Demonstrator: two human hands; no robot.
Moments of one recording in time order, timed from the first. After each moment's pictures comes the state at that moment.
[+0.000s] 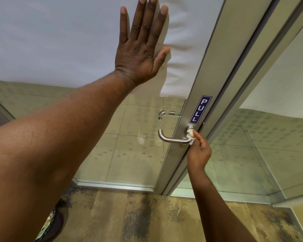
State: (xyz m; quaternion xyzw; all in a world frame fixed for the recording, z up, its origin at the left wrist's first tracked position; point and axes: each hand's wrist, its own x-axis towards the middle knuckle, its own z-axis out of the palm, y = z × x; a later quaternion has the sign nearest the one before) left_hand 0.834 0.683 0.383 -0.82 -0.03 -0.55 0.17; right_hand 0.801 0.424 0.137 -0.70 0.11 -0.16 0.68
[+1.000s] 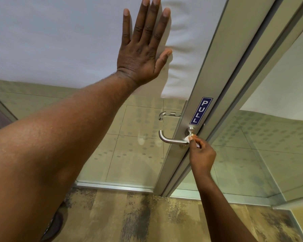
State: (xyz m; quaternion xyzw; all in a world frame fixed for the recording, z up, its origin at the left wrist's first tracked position) left_hand 0.833 0.683 0.383 -0.82 -0.02 -0.54 0.17; right_hand 0.788 0.406 0.151 -0.79 0.02 -0.15 0.59
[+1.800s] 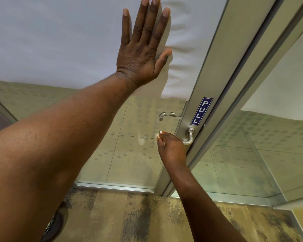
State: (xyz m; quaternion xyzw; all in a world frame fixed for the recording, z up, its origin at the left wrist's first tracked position) left_hand 0.836 0.685 0.382 -0.81 -0.02 -0.55 0.17; right_hand 0.772 0.483 0.163 -0.89 -0.24 -0.17 0.33
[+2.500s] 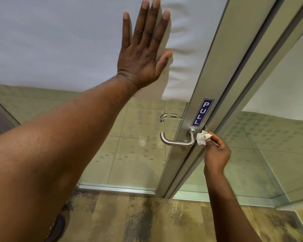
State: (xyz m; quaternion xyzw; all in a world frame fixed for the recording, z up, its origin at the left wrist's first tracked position) left_hand 0.839 0.686 0.382 -0.81 -0.03 -0.56 0.18; right_hand 0.812 0.390 0.170 -0.66 0.13 -0.15 0.72
